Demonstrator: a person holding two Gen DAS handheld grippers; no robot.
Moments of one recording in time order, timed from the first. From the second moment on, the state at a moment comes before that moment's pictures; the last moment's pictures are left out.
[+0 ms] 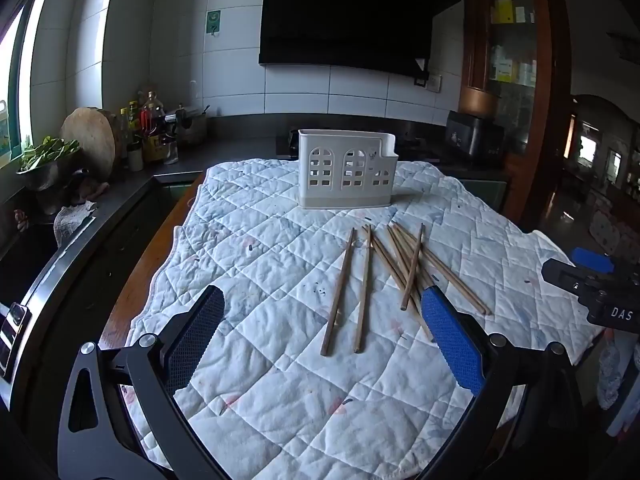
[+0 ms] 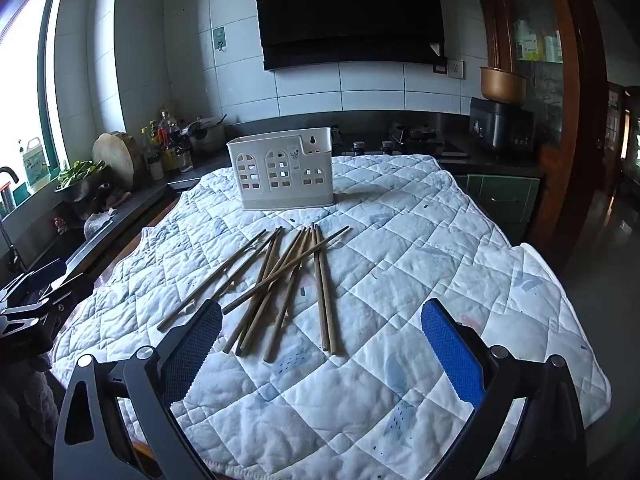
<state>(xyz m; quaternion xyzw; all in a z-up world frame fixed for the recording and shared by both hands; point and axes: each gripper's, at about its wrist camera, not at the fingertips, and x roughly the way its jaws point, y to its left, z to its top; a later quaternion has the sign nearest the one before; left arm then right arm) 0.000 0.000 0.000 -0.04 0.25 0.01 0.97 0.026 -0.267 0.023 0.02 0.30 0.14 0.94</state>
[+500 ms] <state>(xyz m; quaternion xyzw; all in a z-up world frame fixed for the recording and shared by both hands) -0.012 -0.002 0.015 -0.03 0.24 0.01 0.97 0.008 -0.269 0.033 0.02 0.28 0.15 0.95</state>
